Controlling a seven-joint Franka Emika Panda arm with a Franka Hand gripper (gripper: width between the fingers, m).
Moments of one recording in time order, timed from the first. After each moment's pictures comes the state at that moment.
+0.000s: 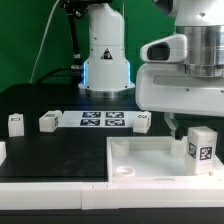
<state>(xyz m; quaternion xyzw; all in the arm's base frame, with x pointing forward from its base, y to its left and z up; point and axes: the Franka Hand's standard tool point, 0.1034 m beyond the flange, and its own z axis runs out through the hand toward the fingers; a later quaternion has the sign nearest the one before) 0.621 0.126 0.076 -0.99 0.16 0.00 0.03</state>
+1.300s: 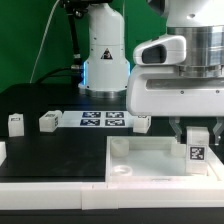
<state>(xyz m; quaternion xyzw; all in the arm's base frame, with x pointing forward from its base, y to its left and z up) 0.622 0.116 0.074 -0.98 0.20 0.00 0.03</state>
